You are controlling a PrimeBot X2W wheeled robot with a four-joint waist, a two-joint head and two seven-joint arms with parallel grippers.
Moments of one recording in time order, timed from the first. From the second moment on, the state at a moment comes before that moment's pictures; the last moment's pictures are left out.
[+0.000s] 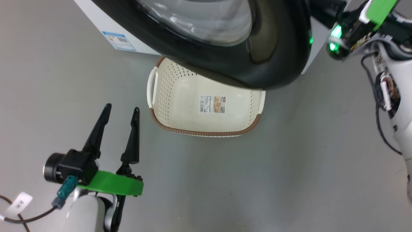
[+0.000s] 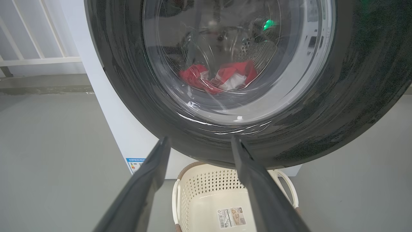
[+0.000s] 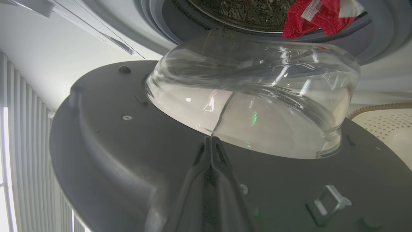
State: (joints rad) left arm -0.32 0.03 -0.16 0.16 -0.16 -0.13 -0.25; right arm -1.17 -0.32 0.29 0.68 1.78 0.13 0.83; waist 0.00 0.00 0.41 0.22
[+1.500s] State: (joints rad) left arm -0.15 0.03 -0.12 0.17 -0.19 -0.07 -0.25; right arm -0.81 -0.12 0.47 0.48 1.73 0.13 0.91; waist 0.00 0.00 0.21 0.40
